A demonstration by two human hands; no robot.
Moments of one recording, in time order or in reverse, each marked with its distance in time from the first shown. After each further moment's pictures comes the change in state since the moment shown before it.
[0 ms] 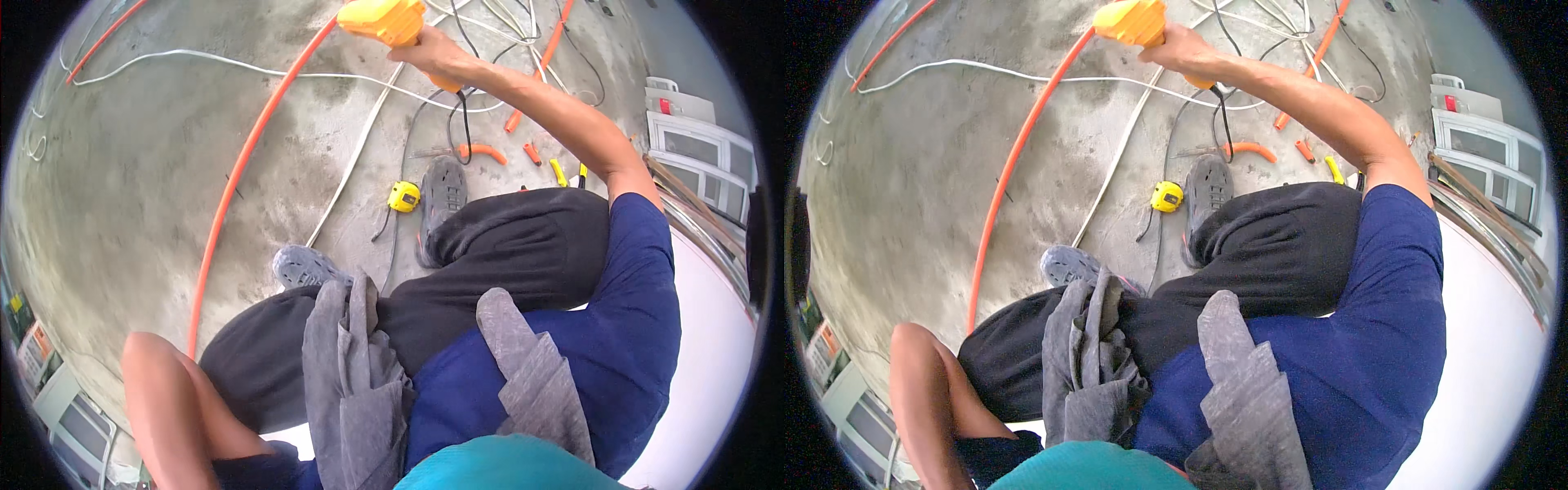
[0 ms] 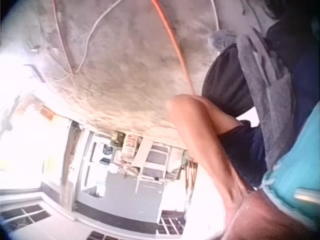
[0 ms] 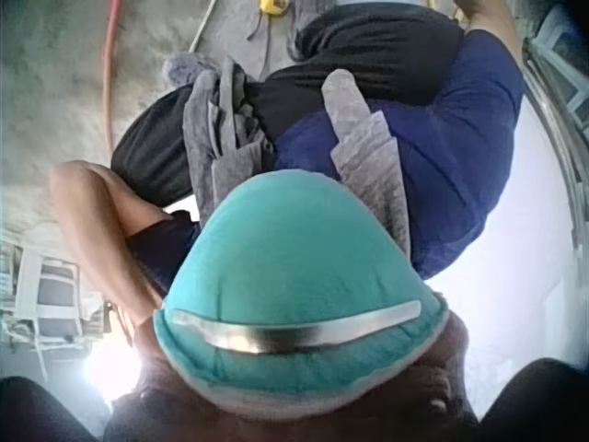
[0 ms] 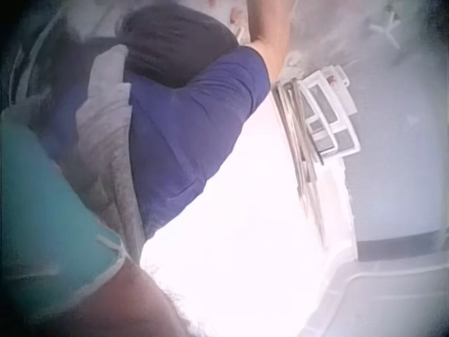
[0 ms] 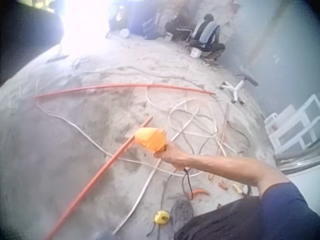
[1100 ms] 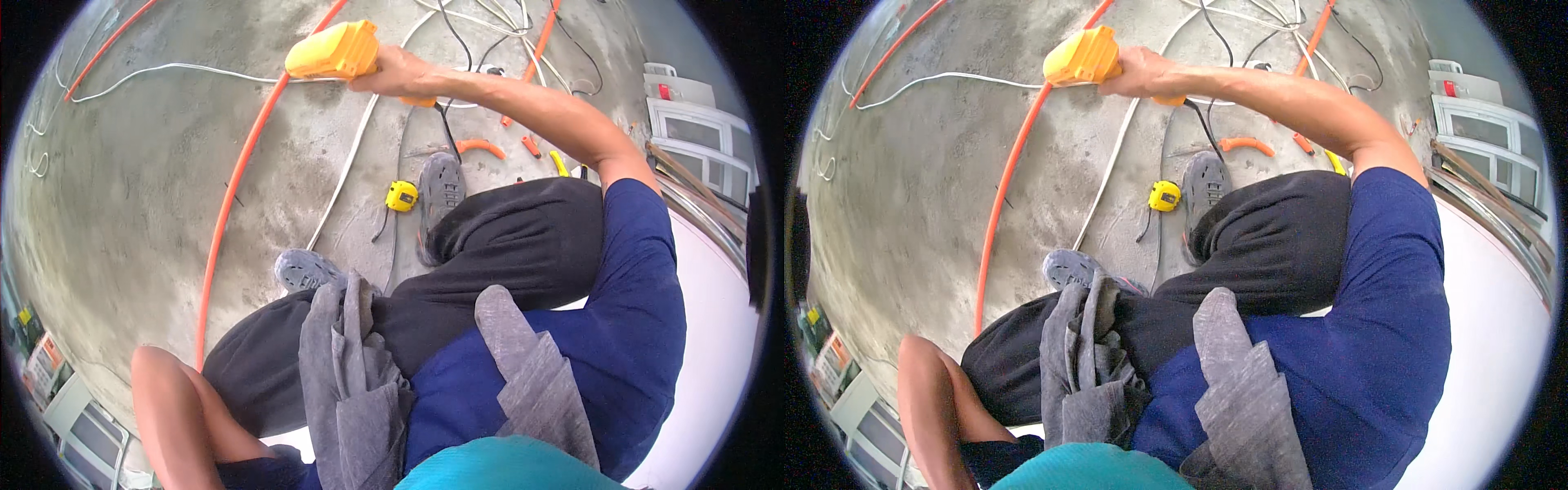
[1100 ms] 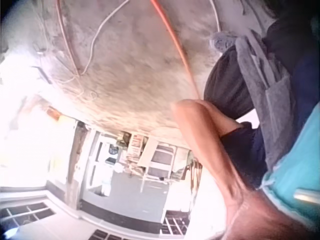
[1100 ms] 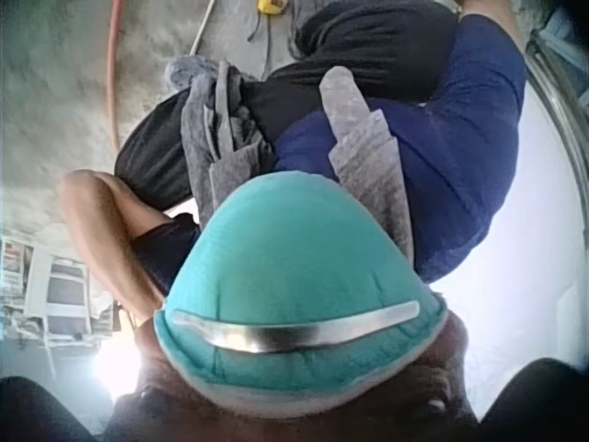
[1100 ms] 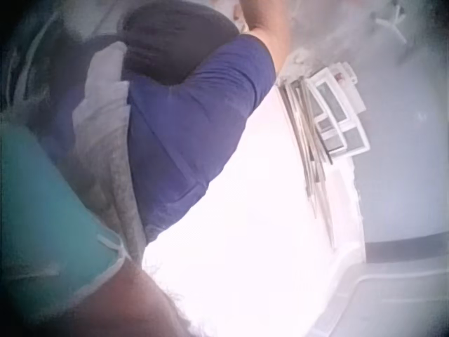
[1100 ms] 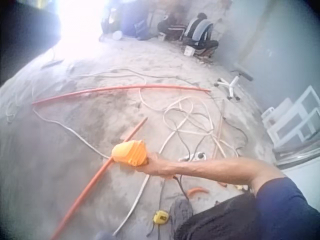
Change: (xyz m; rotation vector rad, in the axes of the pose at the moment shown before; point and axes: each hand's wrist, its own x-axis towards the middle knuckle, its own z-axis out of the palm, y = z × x) left_hand -0.003 -0.008 -0.016 0.055 0.024 0.002; right_hand -0.017 -0.019 0.026 0.074 -0.110 -0.198
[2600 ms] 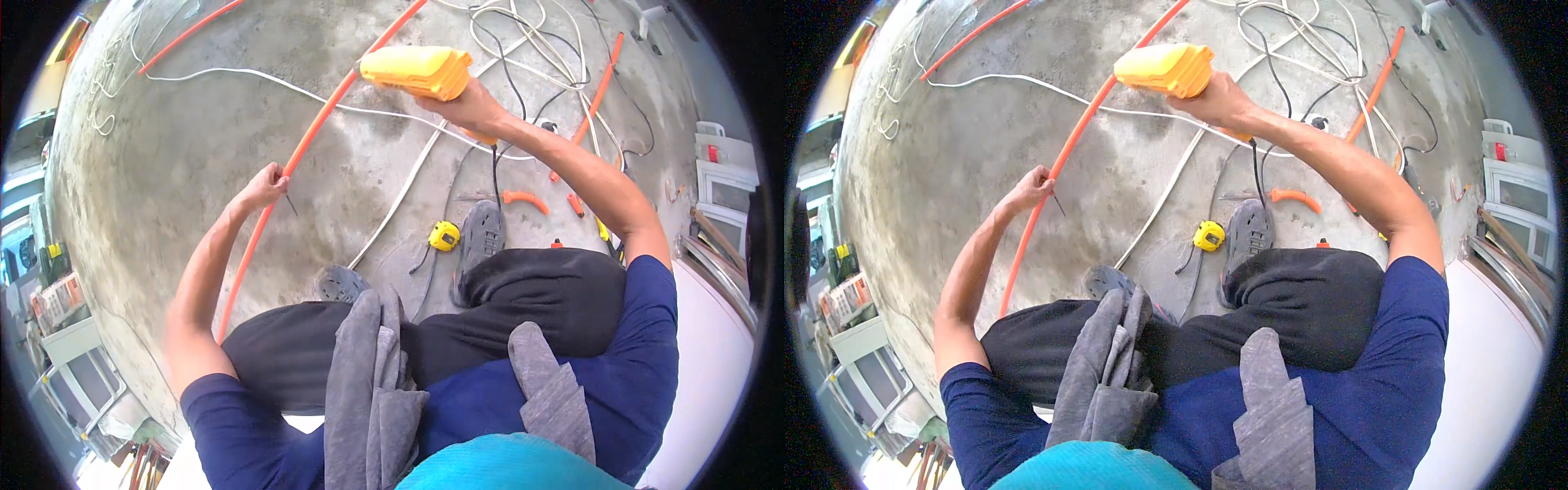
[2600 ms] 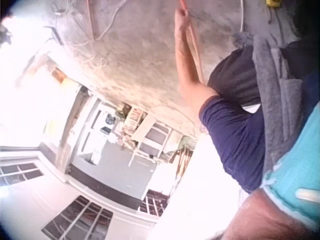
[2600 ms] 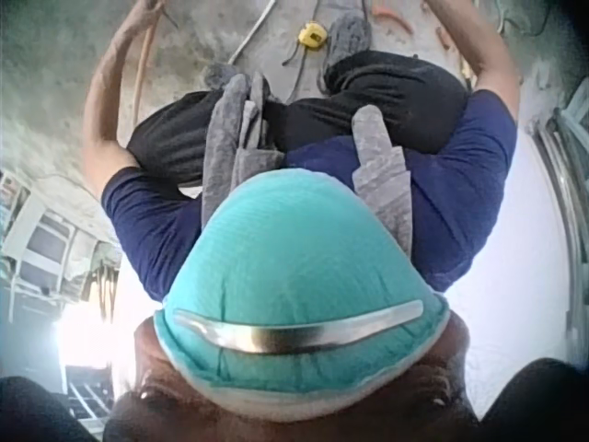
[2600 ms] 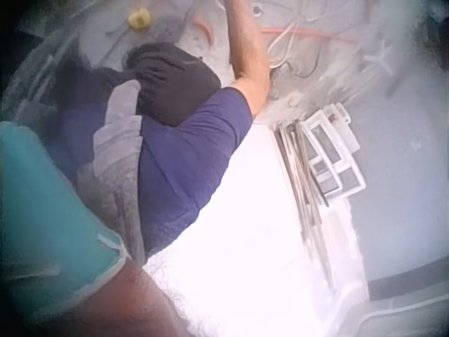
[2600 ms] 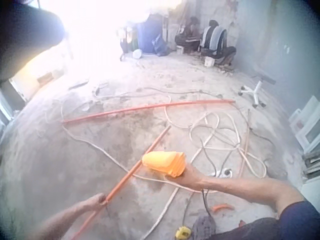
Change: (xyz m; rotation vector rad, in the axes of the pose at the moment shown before) left_hand -0.061 0.072 0.352 -0.185 -1.060 0.102; right_hand 0.012 0.036 -0.018 0.148 0.276 -0.276
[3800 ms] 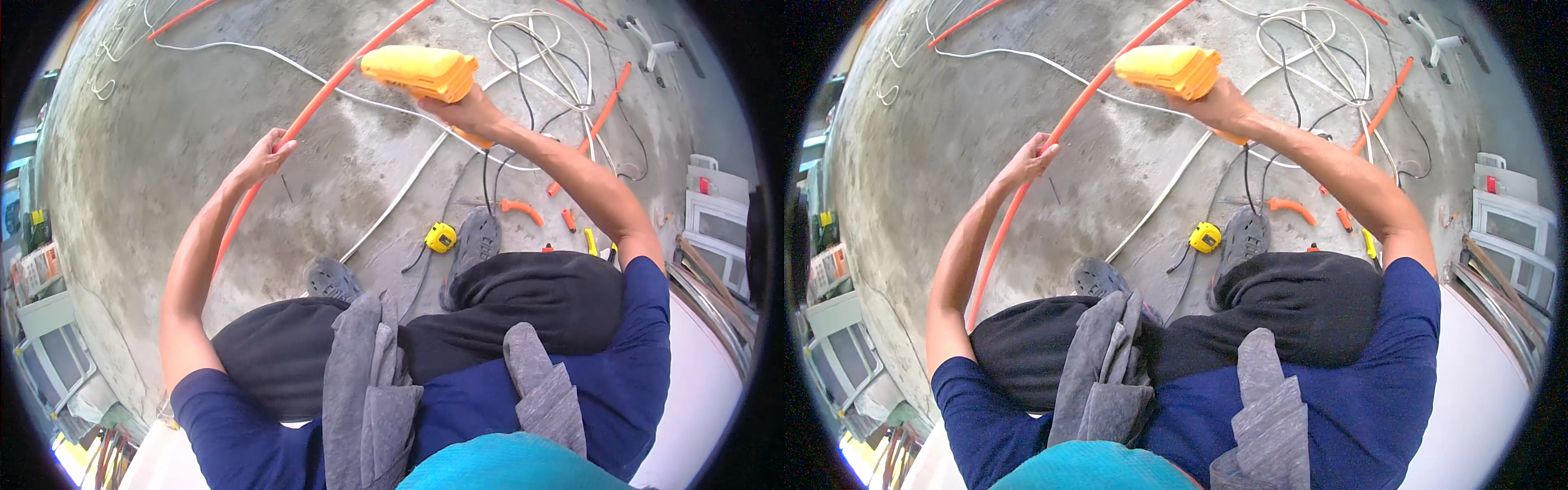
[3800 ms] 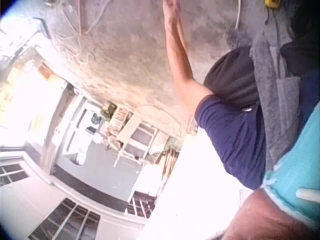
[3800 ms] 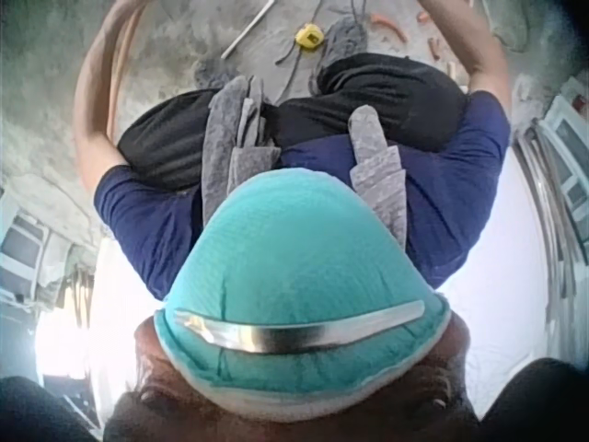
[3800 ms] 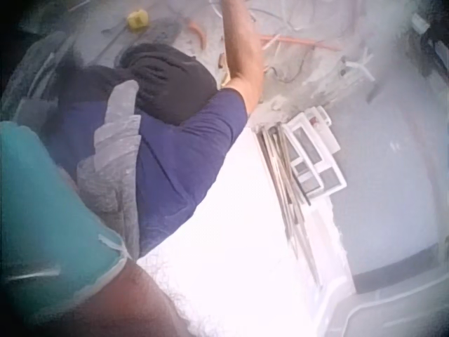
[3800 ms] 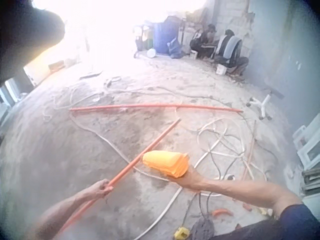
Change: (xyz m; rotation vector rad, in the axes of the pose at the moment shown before) left_hand -0.012 0.034 -0.009 -0.341 0.041 0.064; right_hand 0.011 -0.025 0.022 0.032 -0.112 0.069
